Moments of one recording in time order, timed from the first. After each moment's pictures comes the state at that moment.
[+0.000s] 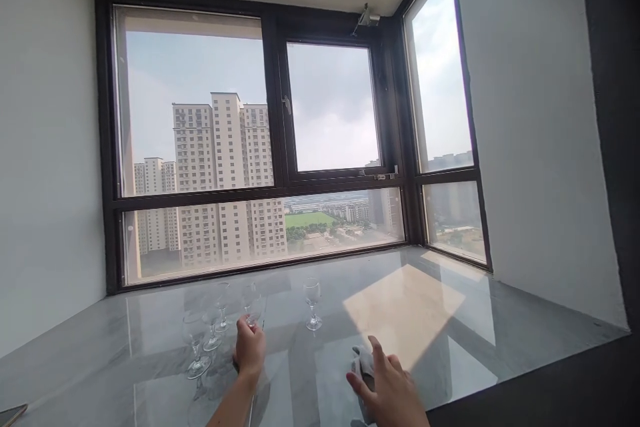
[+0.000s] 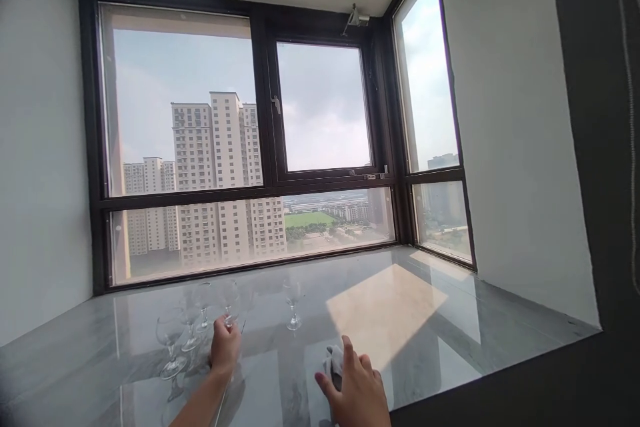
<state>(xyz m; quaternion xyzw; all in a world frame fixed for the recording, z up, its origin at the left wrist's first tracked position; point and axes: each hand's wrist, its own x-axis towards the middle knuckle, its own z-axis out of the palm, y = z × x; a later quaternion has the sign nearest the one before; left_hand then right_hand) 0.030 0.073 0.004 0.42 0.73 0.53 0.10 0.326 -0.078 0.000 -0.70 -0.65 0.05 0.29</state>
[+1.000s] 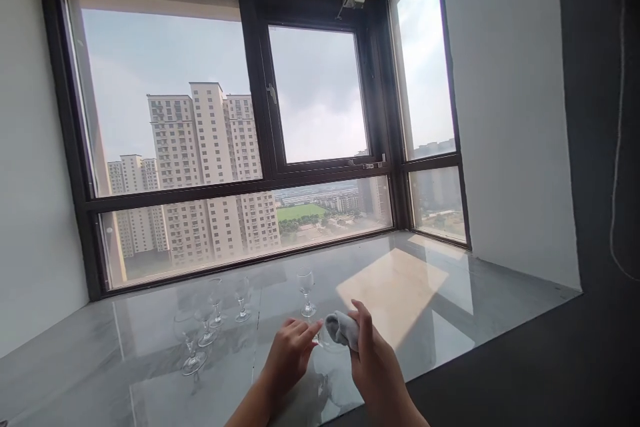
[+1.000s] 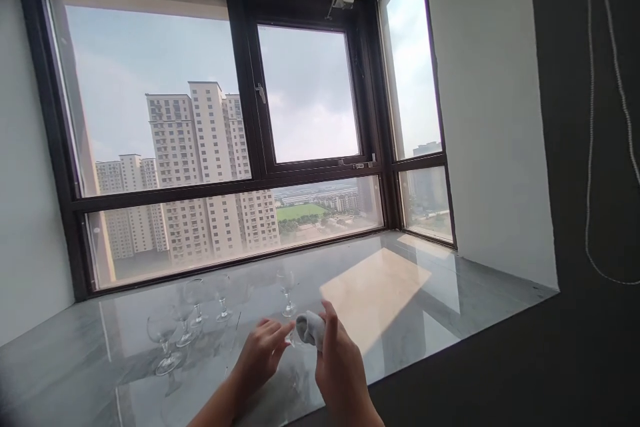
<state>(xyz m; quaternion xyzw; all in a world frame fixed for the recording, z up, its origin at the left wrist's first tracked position) 0.099 0.000 0.023 0.90 0.24 0.33 -0.18 0.303 -0.090 0.025 -0.53 -0.67 -0.02 0.52</state>
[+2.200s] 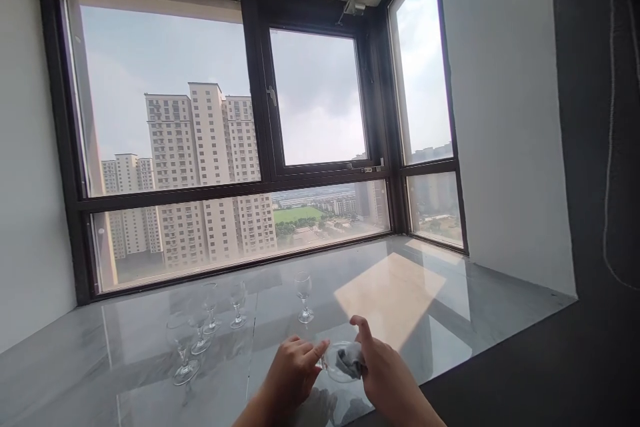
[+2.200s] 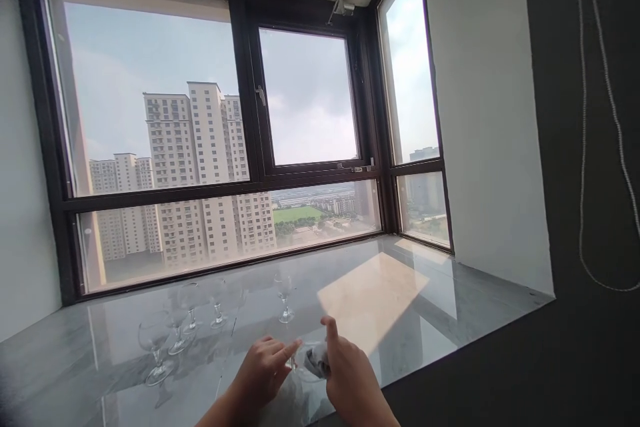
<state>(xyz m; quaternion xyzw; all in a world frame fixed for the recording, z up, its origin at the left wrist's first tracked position) 0.110 -0.004 0.010 0.91 0.19 0.31 -0.19 0.324 -0.099 0.033 -0.59 -0.73 0.05 0.34</state>
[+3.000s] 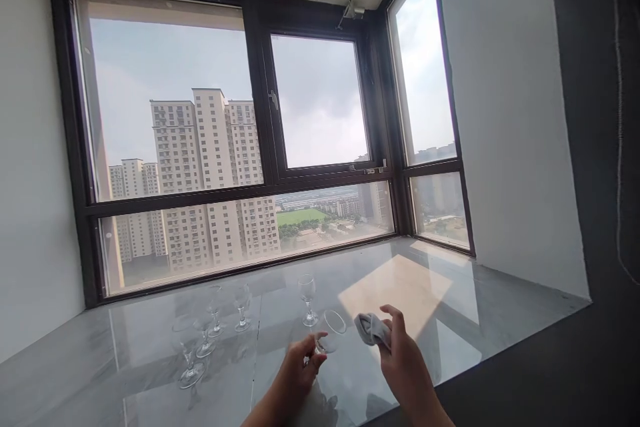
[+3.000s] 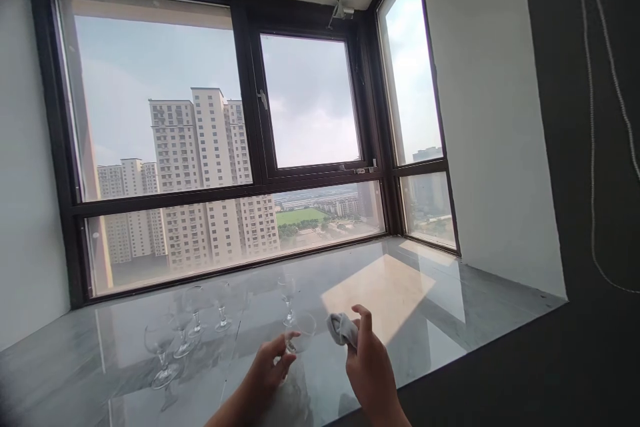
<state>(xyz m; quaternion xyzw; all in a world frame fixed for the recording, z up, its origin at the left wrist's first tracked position) 0.110 0.003 -0.004 0.83 0.31 0.39 0.27 0.341 -0.083 0.029 -0.55 -0.56 0.16 0.60</state>
